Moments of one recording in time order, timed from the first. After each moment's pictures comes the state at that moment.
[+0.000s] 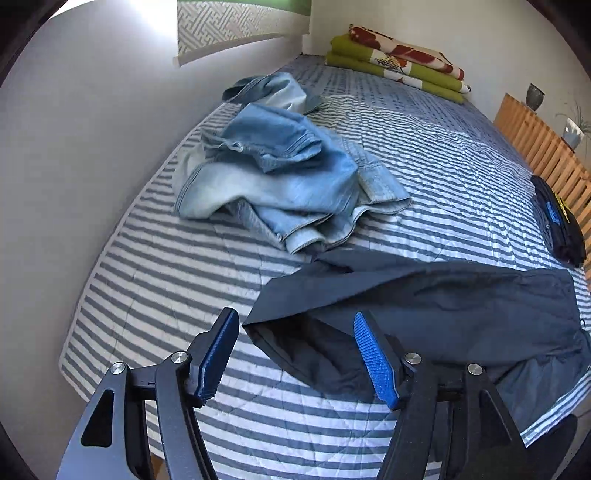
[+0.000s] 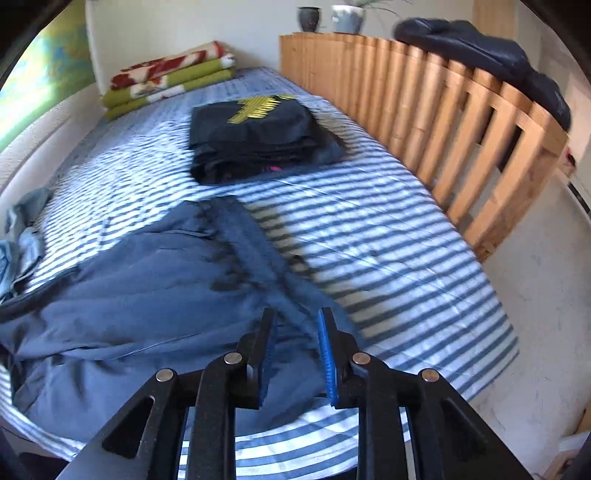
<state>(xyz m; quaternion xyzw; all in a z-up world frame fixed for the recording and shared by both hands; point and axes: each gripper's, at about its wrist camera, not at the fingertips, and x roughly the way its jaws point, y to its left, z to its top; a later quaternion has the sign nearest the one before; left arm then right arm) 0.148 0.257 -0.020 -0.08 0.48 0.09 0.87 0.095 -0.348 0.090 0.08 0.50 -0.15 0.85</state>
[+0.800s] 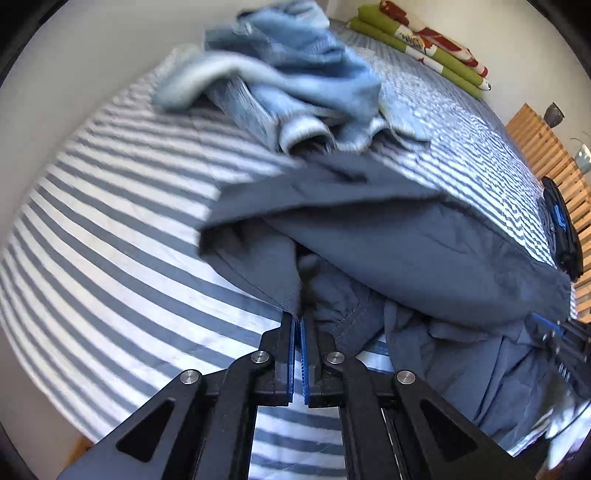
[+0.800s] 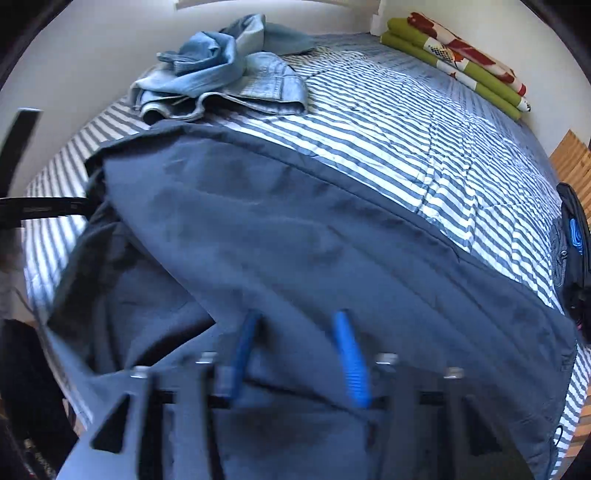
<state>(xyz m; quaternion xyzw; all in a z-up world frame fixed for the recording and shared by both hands) 0.125 0.252 -0.109 -0.16 0.52 0.09 0.83 0.204 0.011 -0.014 -0.15 0.56 0.19 0.79</state>
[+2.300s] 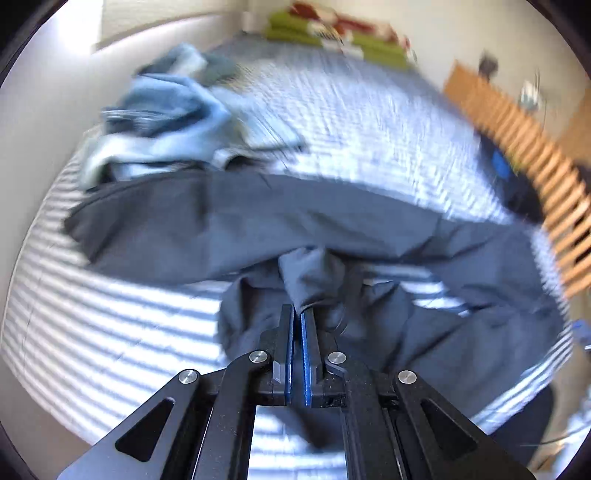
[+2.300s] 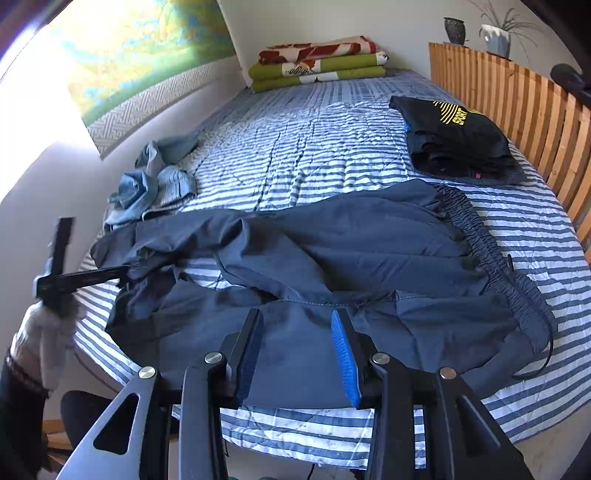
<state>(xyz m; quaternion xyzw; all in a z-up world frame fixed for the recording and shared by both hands) 0.121 0.157 -0.038 -0.11 0.50 -0.01 0.86 0.077 -0.200 0.088 0.10 0.49 0.08 0.86</state>
